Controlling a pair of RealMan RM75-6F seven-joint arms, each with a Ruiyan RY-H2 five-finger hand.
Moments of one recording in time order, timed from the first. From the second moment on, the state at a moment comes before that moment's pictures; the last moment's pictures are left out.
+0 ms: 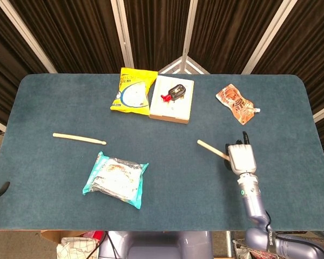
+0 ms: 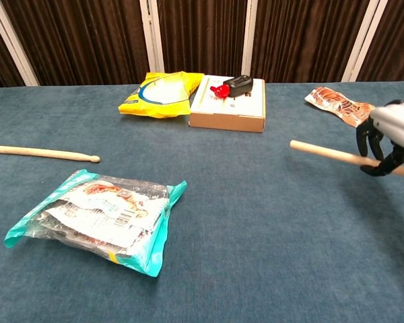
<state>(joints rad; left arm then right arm) -0.03 -1.05 -0.09 -1.69 1.45 1.58 0.13 0.54 -1.56 0.18 -1.45 -1.05 1.22 -0.59</state>
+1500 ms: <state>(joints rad) -0.61 -1.40 -0.20 -0.91 1.22 0.73 -0.04 0.50 -1.22 0.33 -1.73 -1.45 1.43 0.08</state>
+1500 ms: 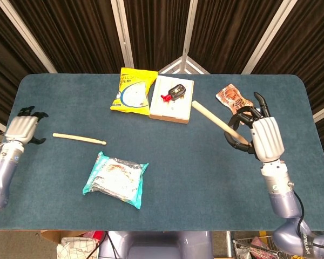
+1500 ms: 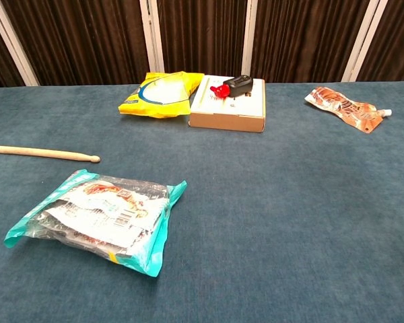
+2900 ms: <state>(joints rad) -0.70 -1.64 -0.14 -0.73 1.25 0.68 0.02 0.44 -1.20 0.31 -1.70 -1.42 1.46 0.09</state>
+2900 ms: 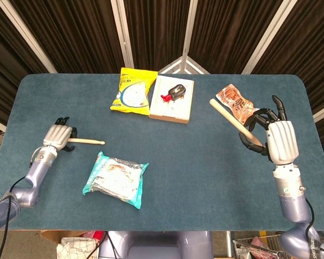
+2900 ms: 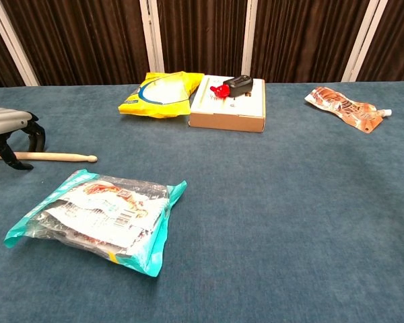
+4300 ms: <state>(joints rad) -0.70 -1.59 -0.15 -0.87 1.07 0.66 0.30 0.43 -1.21 0.31 -1.68 -1.42 1.45 0.07</state>
